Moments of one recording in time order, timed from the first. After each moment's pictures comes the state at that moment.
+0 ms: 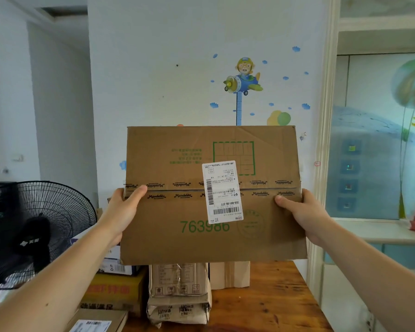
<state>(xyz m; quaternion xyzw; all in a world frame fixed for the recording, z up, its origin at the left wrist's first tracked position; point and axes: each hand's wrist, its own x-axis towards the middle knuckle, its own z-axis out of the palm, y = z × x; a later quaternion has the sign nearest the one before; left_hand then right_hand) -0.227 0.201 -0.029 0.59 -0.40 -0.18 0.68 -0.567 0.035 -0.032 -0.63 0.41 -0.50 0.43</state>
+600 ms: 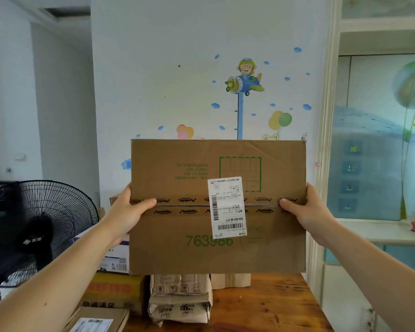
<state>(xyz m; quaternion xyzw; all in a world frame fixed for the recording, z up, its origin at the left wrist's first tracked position) -0.229 0.209 -0.031 0.59 -0.45 -0.19 0.64 -0.574 0.037 -0.033 -0.66 0.39 -0.51 0.39</state>
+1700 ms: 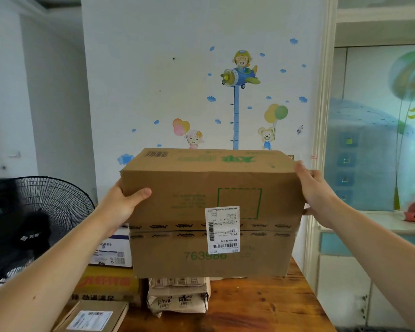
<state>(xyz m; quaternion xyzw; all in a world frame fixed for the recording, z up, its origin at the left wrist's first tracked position) -0.243 0.221 -0.022 0.56 -0.49 -0.18 0.64 -0.583 0.059 0.001 -0.60 0.45 -0.51 0.43</state>
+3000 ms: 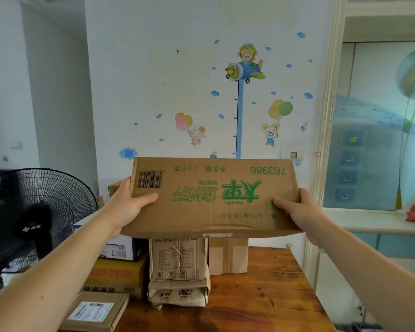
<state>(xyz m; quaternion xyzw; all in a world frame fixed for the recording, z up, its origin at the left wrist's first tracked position) -0.235 0.213 -0.036 0.63 -0.46 -0.18 0.60 -0.563 0.046 -0.051 -0.64 0.47 -0.46 0.39</state>
